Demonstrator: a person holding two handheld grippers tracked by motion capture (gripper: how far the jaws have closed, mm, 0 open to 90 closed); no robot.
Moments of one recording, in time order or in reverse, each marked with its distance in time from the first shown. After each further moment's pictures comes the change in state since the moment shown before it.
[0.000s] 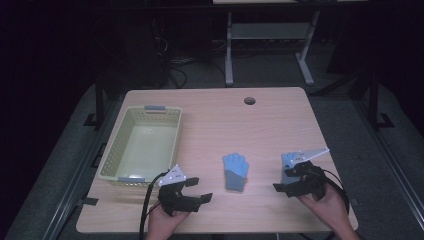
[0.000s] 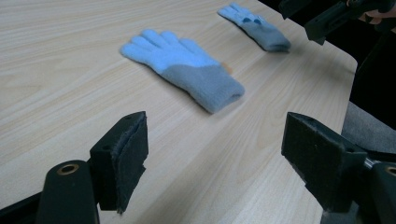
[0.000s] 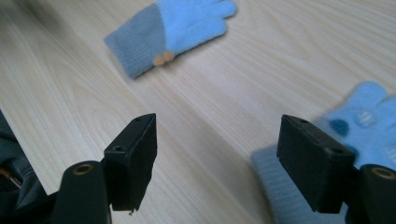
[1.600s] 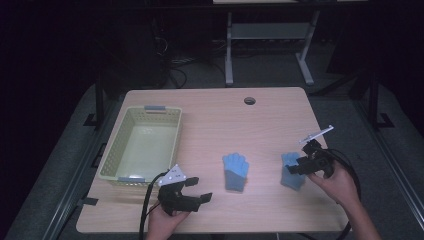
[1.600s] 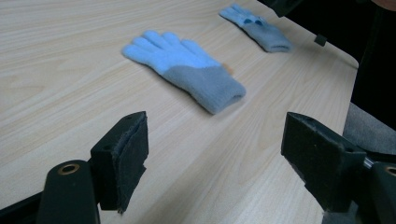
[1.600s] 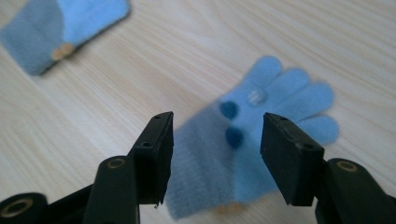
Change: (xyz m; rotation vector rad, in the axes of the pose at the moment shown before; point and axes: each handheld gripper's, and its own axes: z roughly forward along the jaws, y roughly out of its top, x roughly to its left) left arm 0.000 0.000 0.001 -0.006 0.005 0.001; right arm -0.068 0.019 0.002 0.157 -0.063 0.100
